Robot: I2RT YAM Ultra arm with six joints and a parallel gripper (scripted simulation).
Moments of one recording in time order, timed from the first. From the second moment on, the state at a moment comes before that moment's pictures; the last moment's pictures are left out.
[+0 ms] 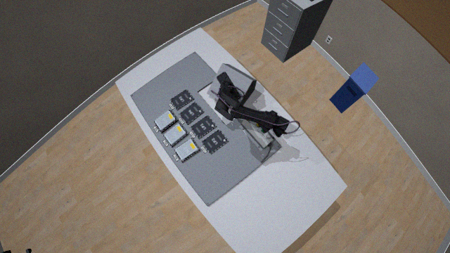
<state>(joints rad) 2.13 1.94 1.23 -0.94 0.66 0.36</state>
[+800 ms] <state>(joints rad) 2.13 1.95 1.24 -0.94 0.66 0.37</state>
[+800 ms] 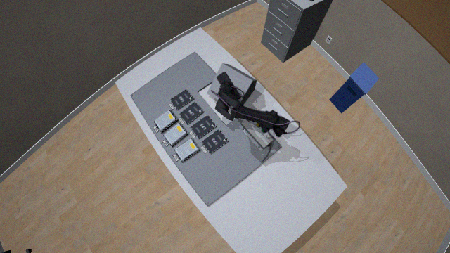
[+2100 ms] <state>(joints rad) 2.10 1.97 1.20 -0.84 0.66 0.33</state>
